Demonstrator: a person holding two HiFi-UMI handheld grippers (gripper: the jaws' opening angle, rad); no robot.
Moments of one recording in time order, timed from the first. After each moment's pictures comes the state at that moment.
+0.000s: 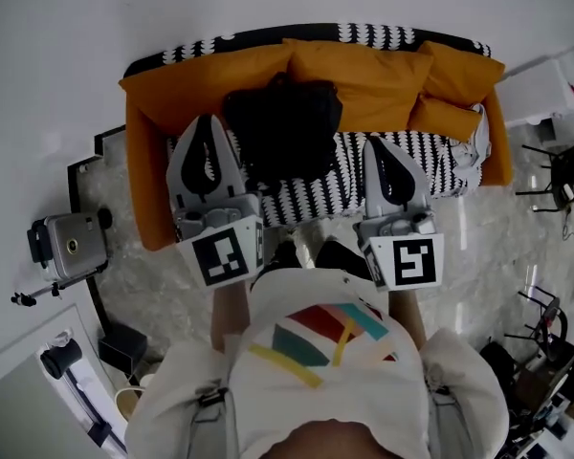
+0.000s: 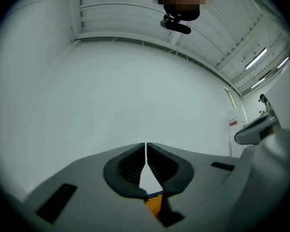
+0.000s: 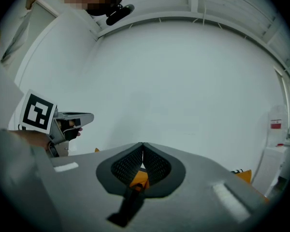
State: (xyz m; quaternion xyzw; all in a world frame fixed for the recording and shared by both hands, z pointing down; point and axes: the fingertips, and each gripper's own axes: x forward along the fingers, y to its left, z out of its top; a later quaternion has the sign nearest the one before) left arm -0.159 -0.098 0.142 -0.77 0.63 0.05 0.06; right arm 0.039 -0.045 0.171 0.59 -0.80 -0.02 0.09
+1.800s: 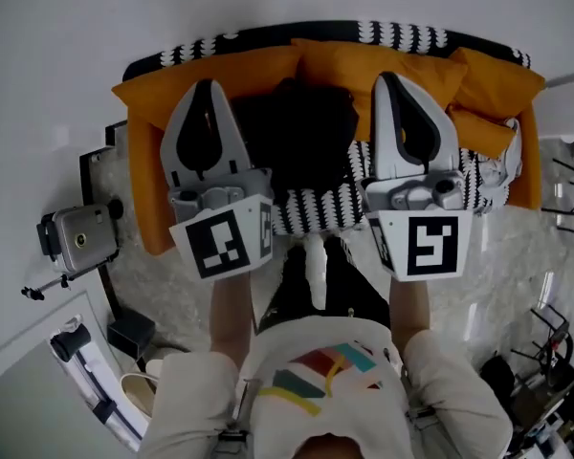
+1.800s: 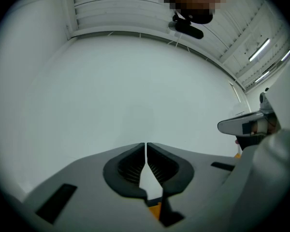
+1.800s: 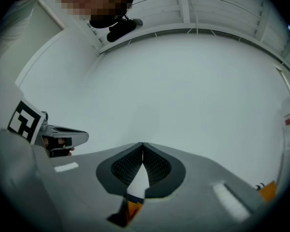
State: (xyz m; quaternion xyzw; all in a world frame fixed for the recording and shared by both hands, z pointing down) left arm -0.097 -0.205 0.162 -0.76 0.64 0.03 0.06; right arm 0.075 -0.184 0.149 0.57 -0.82 -0.09 -0.01
